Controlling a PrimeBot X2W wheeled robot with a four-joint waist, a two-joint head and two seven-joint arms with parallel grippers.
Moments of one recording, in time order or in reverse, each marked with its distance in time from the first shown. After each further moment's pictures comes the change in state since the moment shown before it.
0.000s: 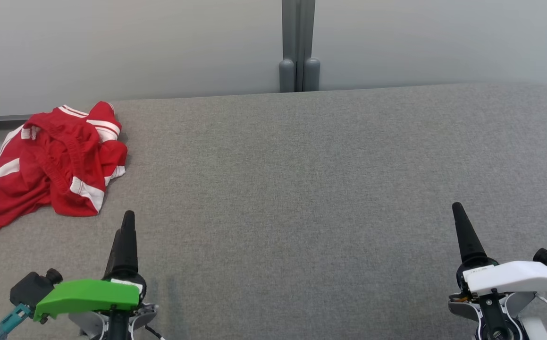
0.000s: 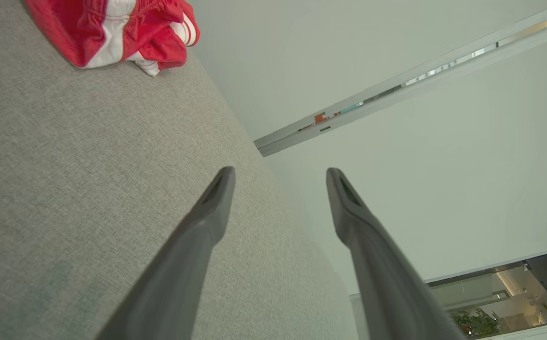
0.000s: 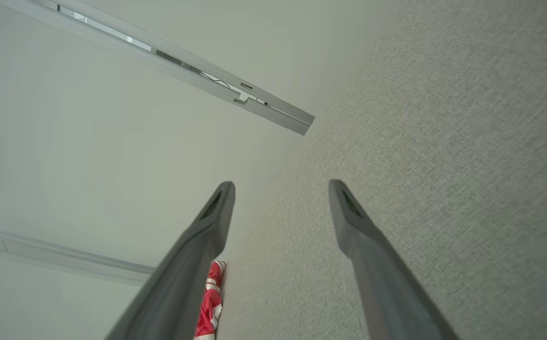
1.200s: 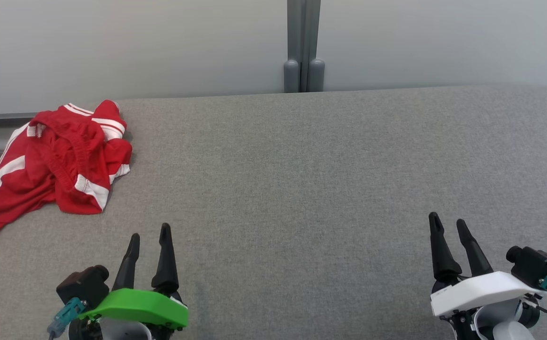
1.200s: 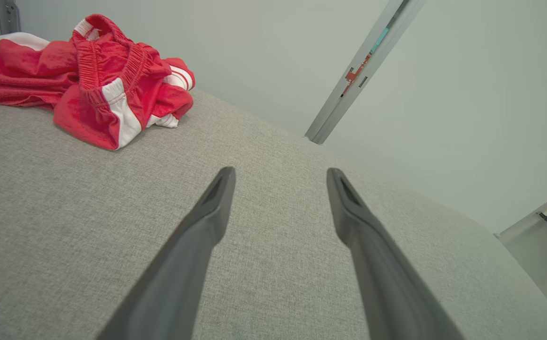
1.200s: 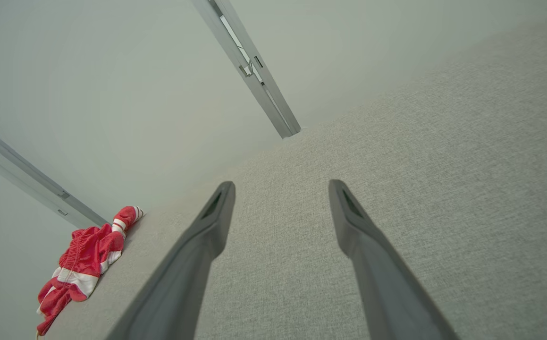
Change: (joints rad) left arm 0.030 0.002 -0.121 0.012 0.605 0.070 -0.113; right arm 0.037 -0.004 0.072 -0.017 -0.551 0.000 -0.111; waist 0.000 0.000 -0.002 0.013
